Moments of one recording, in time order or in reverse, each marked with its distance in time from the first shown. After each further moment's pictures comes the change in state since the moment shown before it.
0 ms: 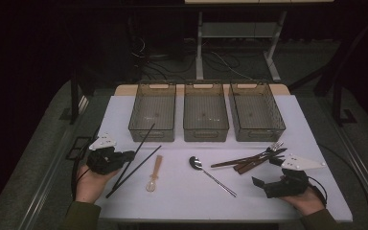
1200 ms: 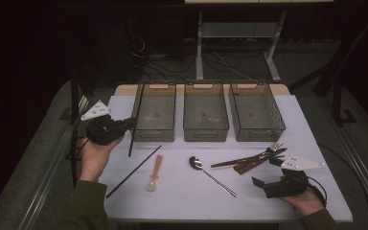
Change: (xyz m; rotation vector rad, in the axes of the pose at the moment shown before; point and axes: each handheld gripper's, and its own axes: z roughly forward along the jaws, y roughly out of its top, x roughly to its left) left arm 0.020 0.075 -0.007 -0.227 0.025 -0.014; right arm 0.000 -0.001 0.001 0.002 -0.009 0.004
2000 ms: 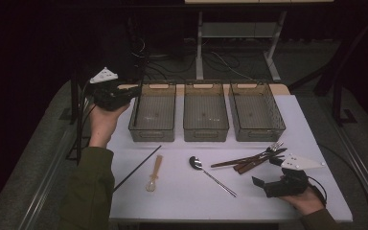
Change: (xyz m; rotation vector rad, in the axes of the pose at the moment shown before) left arm 0.034 0.065 0.043 -0.023 0.058 0.014; right arm -0.001 0.000 0.000 -0.001 -0.002 0.005
